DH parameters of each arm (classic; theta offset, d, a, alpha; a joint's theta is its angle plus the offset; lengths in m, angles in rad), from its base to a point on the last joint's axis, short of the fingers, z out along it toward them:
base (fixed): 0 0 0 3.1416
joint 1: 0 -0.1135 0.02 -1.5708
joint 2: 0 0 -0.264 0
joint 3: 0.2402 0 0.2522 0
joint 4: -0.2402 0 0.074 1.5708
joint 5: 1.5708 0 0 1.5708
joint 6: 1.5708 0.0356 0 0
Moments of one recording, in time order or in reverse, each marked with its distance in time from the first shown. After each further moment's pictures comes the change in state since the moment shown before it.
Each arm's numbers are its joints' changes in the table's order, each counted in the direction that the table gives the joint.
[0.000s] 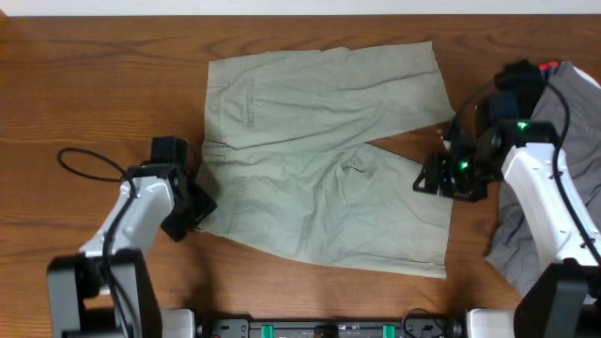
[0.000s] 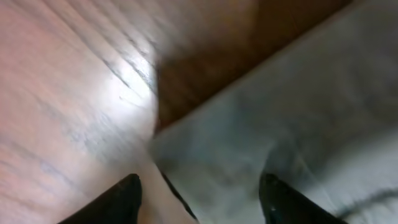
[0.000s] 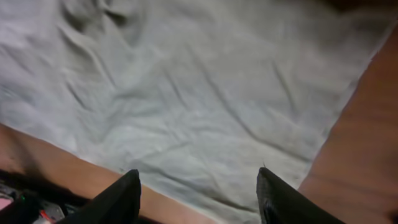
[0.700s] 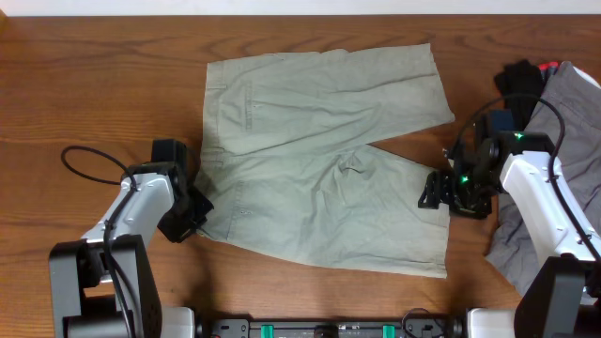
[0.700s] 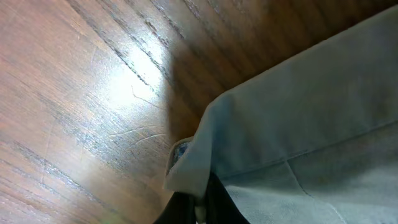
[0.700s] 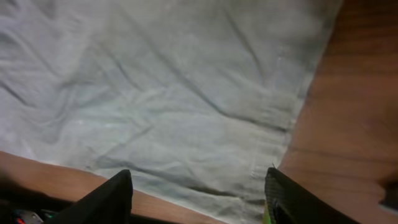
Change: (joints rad) left arm -0.013 -0.044 -0.001 -0.024 0.000 0.027; right arm 0.027 0.000 -0.088 -0.006 0.085 0.032
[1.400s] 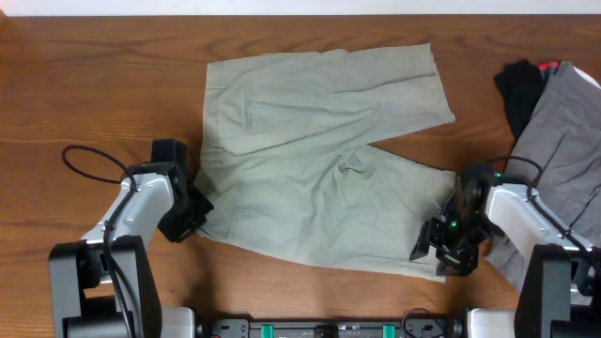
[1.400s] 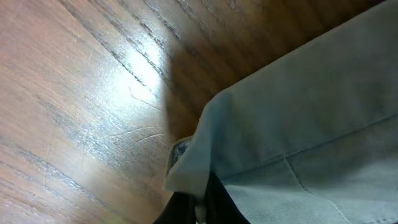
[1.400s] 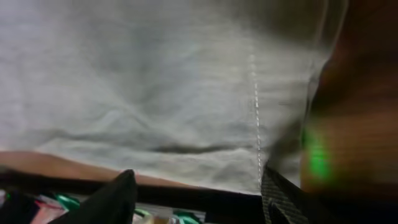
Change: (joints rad) left arm 0.000 0.003 0.000 0.000 0.000 0.023; right arm 0.008 0.000 -0.345 0.061 -0.067 0.204
